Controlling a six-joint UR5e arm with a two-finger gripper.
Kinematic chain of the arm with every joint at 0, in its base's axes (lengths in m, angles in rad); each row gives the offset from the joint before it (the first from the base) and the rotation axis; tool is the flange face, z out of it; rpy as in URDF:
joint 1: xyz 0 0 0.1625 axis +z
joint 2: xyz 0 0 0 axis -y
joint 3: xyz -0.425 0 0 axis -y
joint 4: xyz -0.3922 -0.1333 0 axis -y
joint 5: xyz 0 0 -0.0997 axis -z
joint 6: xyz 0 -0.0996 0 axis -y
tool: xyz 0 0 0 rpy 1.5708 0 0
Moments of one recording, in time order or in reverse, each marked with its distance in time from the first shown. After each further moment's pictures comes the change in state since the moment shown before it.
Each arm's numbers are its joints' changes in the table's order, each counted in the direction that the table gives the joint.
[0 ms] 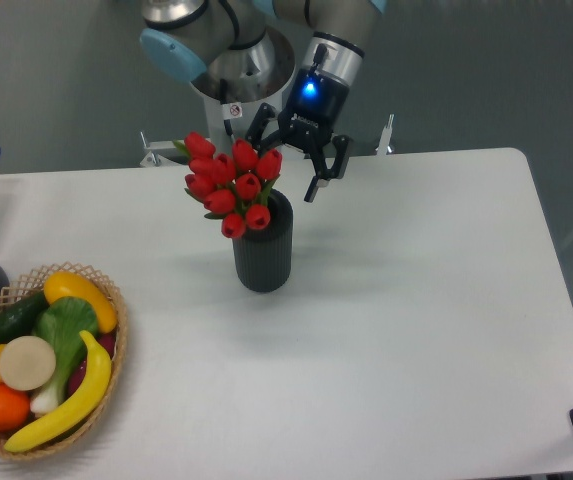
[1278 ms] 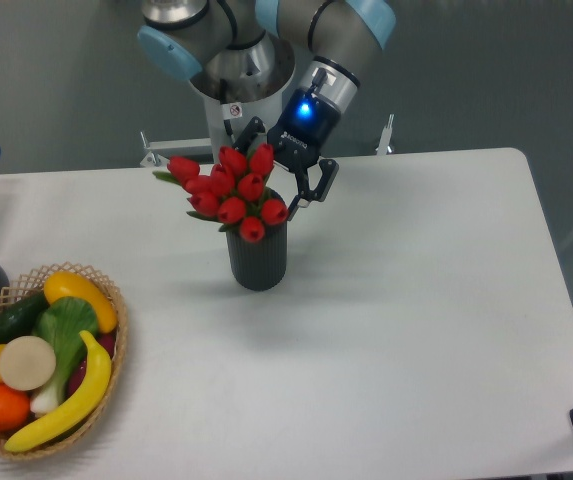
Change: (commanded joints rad) arm -0.009 -0.020 -0.053 0.003 -0.120 0.037
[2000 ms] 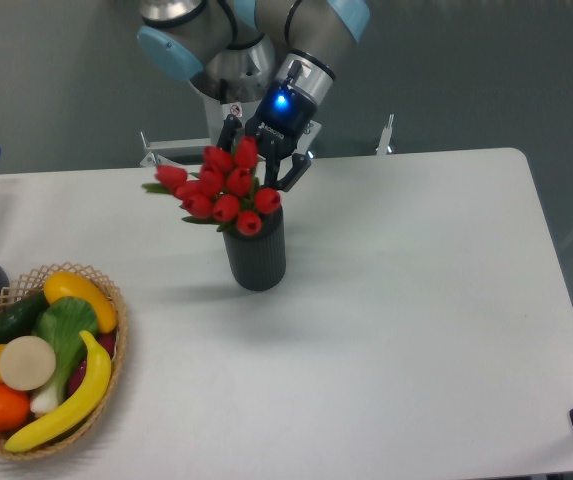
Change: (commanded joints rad) arm -0.002 0.038 -0.045 0.002 -0.029 -0.012
